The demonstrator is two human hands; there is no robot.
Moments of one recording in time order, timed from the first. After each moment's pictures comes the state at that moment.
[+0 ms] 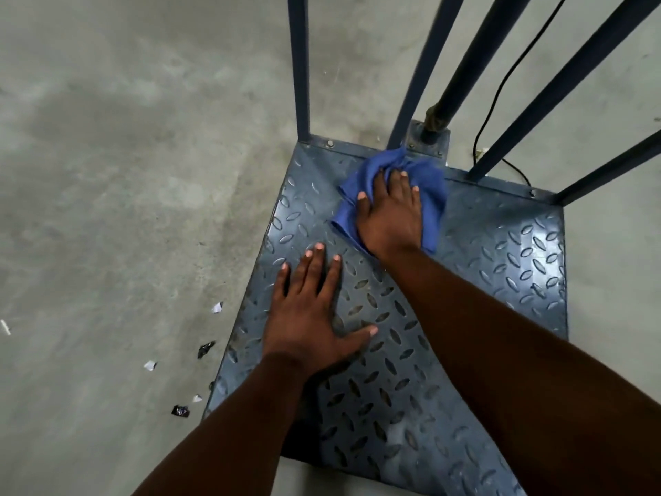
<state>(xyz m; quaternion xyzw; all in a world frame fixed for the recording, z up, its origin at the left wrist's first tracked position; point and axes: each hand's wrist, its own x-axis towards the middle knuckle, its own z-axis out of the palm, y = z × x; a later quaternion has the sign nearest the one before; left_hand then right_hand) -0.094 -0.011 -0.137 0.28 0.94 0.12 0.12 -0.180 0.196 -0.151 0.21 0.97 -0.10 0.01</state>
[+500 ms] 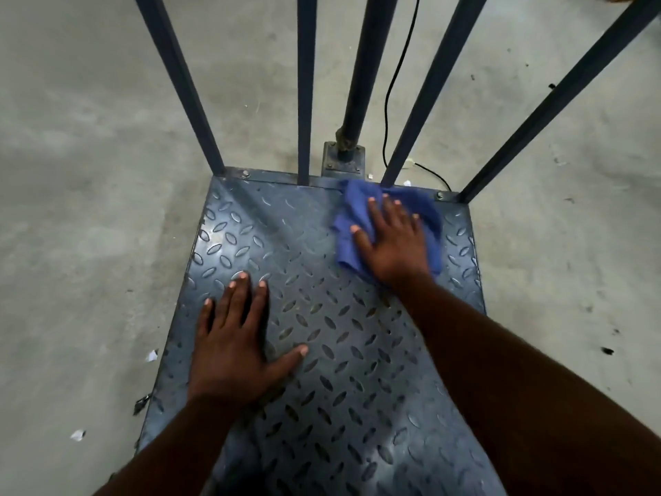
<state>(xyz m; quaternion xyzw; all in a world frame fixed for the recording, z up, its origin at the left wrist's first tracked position) -0.093 -0.007 -0.141 0.29 0.95 0.09 0.09 -0.089 0.308 -0.141 0.24 0.97 -0.10 0.03</state>
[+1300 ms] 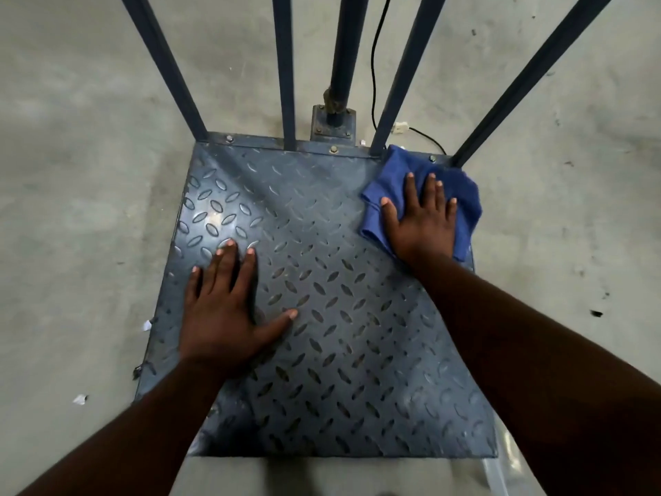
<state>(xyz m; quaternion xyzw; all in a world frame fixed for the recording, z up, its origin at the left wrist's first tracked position) -0.090 -0.002 -0.131 0.29 0.95 0.07 0.09 -0.044 0.337 -0.147 0.36 0.93 -0.08 0.05</state>
